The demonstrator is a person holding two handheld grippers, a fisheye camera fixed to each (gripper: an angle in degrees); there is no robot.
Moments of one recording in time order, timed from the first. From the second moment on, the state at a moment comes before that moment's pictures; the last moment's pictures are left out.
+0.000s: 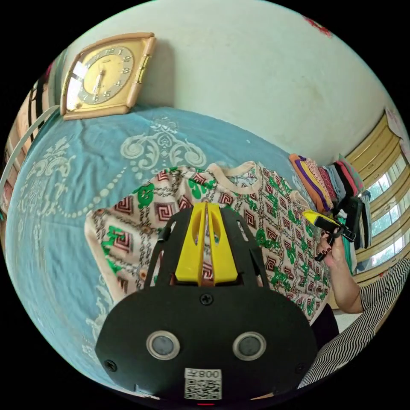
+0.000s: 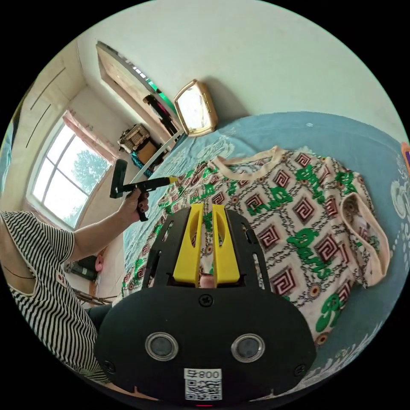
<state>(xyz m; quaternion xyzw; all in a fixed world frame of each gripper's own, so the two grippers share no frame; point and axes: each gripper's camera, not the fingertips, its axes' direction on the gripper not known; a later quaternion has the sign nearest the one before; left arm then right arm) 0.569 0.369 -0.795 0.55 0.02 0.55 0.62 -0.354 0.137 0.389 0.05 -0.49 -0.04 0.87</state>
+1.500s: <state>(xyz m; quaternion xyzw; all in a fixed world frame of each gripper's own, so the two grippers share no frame) 0.911 0.104 -0.435 0.40 -0.09 0.74 0.54 -0.112 0.146 0.098 0.05 -0.23 0.04 0.97</state>
